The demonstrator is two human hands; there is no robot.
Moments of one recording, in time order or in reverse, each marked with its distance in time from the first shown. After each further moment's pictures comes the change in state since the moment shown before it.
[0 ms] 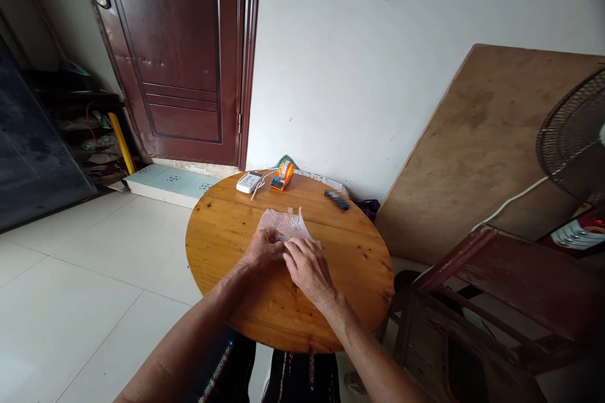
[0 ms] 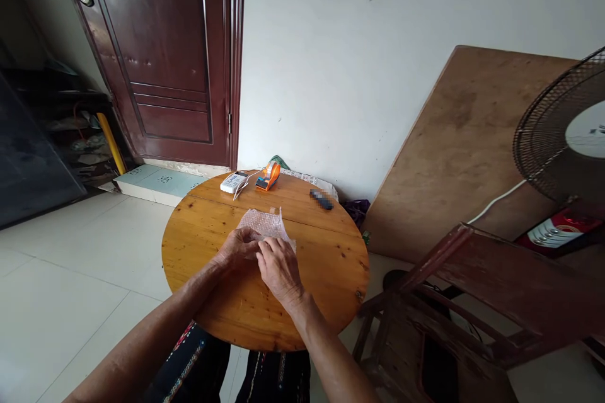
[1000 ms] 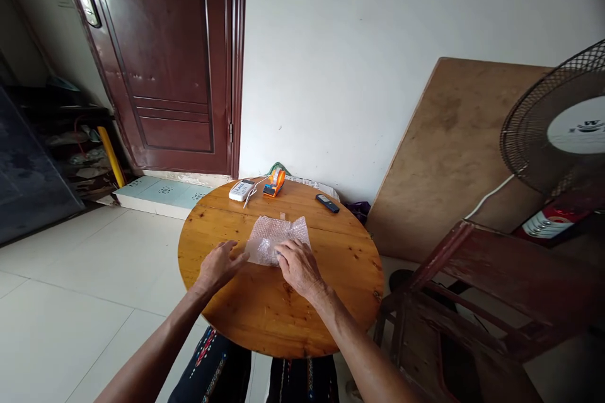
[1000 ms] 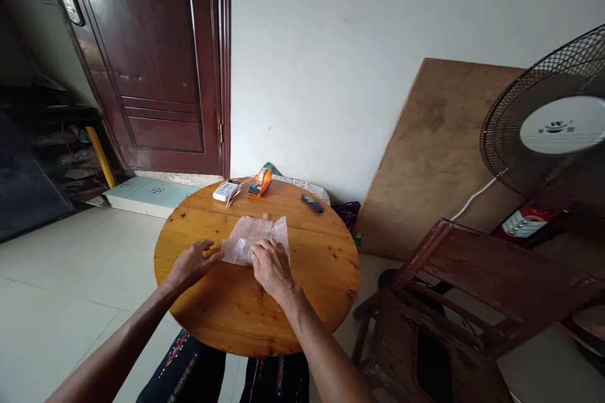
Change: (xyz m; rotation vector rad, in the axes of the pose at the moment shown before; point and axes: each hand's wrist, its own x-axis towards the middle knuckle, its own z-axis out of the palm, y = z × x) left_hand -0.056 0.044 -0.073 0.916 0.129 -0.160; right_hand 0.013 0.000 -0.003 0.004 -0.173 0.065
